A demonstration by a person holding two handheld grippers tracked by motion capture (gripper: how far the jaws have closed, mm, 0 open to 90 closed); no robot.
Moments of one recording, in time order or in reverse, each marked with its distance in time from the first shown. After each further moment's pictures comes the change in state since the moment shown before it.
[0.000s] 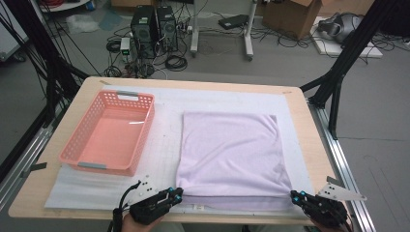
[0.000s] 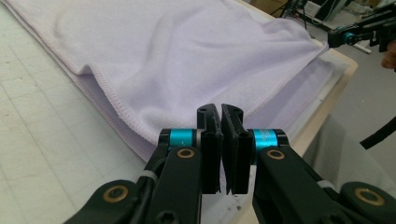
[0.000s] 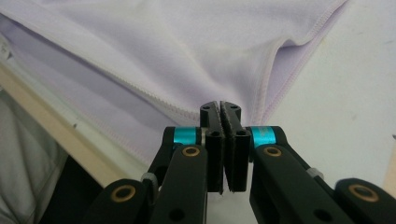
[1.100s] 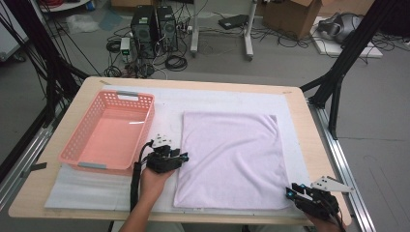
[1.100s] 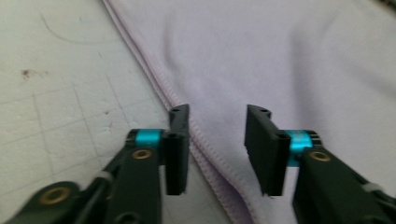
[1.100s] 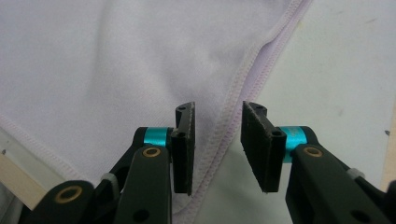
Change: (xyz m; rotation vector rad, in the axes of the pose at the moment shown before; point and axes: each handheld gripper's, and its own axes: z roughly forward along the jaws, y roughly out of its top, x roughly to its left) left arm 0.087 0.048 0.099 0.163 0.270 -0.098; right arm -0.012 0.002 0.029 0.042 -0.090 0.066
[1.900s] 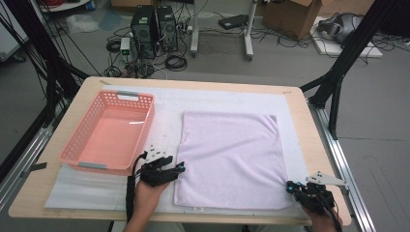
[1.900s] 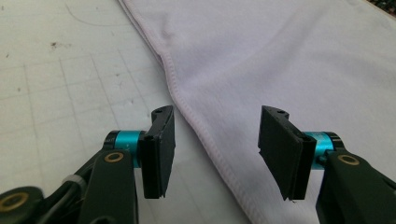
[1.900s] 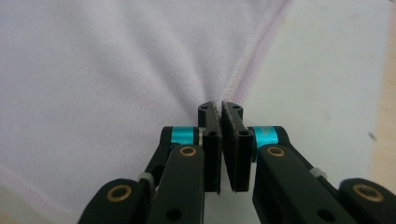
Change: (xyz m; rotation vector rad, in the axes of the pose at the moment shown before) left arm -0.009 -0.033 -0.040 -0.090 -0.026 -0.026; right arm 0.003 0.009 0.005 0.061 -0.086 0.032
